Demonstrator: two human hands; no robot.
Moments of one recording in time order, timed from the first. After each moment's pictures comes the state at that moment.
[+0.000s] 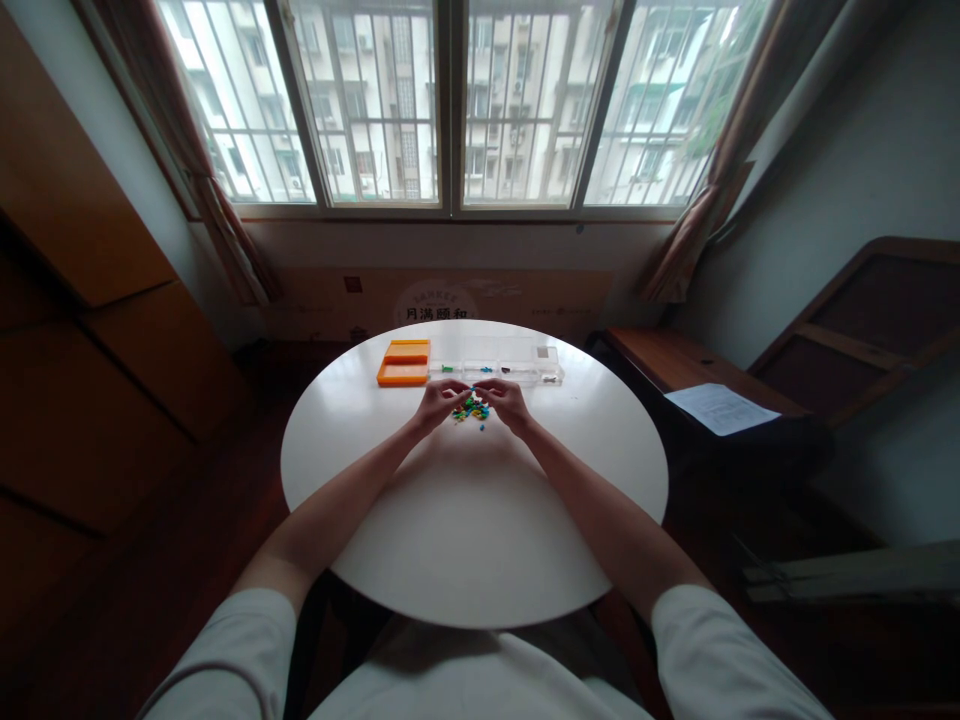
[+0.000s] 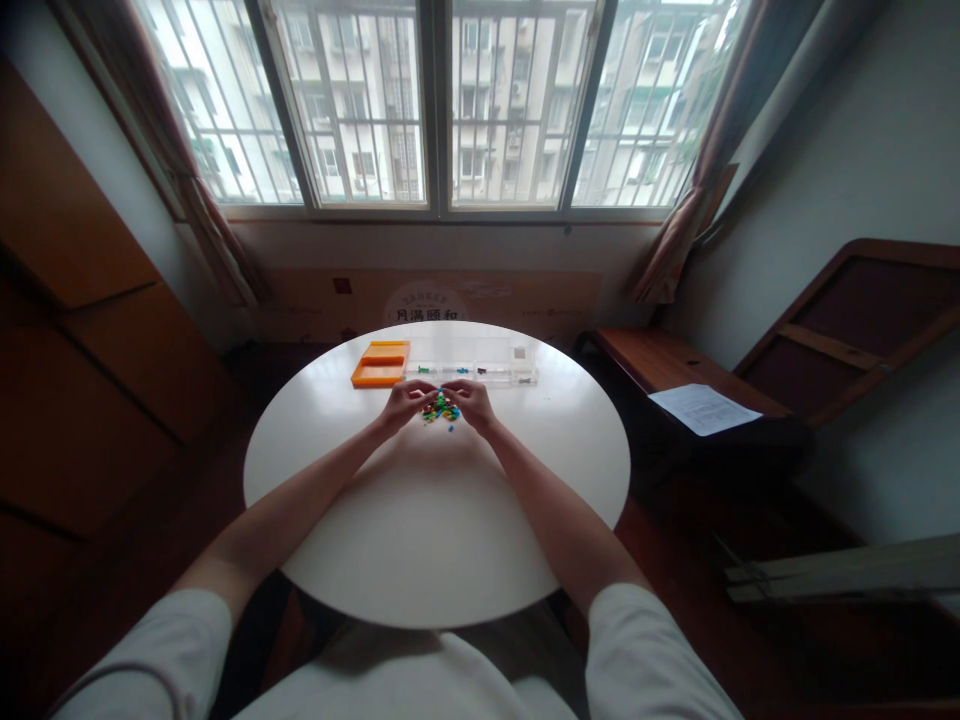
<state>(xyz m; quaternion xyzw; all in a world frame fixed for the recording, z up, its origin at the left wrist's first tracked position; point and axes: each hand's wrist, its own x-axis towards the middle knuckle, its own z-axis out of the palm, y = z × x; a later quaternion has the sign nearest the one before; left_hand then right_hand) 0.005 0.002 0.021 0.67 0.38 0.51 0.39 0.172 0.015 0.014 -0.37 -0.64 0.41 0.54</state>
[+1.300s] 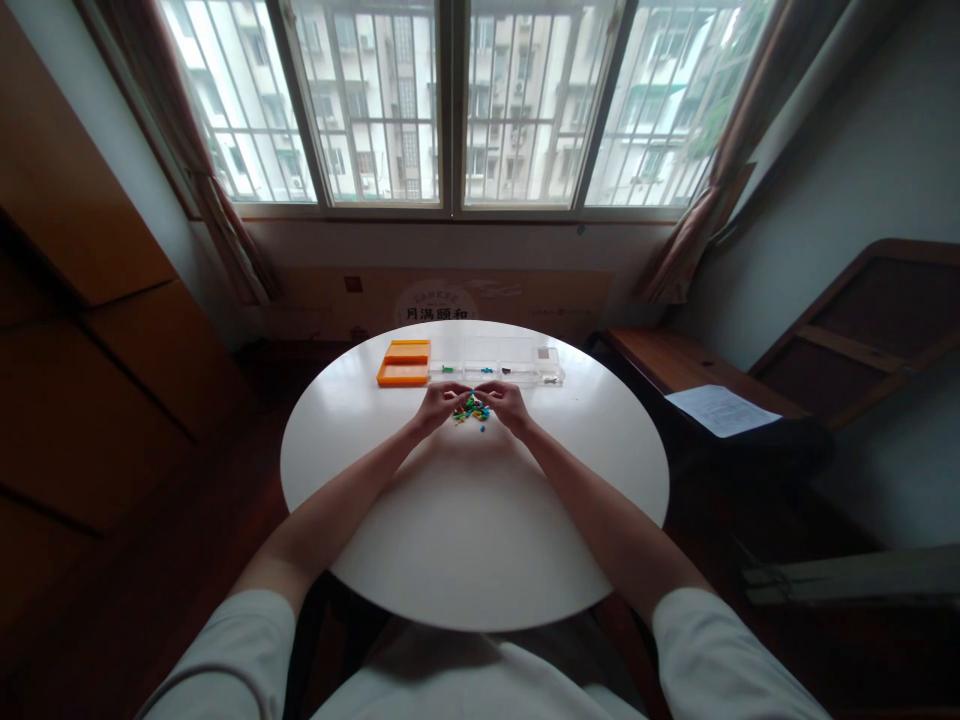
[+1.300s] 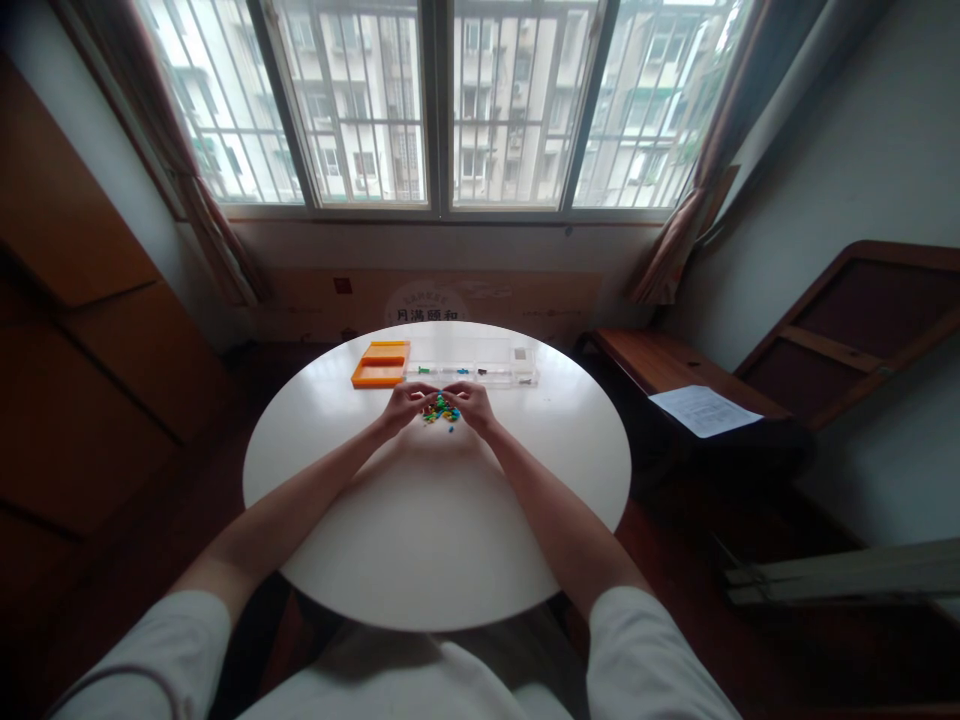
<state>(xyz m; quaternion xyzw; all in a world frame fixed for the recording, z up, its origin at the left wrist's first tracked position) 0.007 0.002 0.021 0.66 0.37 0.51 0.42 0.173 0.014 0.013 -0.38 -0.65 0.40 0.52</state>
